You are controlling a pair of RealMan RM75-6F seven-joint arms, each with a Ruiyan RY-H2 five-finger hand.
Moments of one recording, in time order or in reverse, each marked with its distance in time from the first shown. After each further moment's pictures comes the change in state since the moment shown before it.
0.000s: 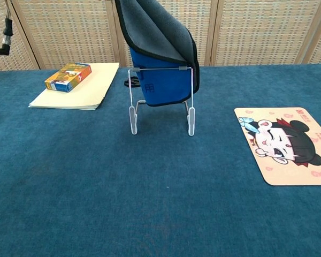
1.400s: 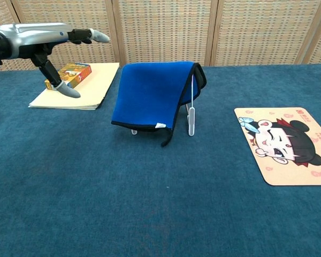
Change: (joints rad) left arm 0.114 0.038 0.229 0.125 0.247 -0.149 0.015; right arm -0.002 -0.001 -0.009 -0.014 -0.016 0.008 -0.017
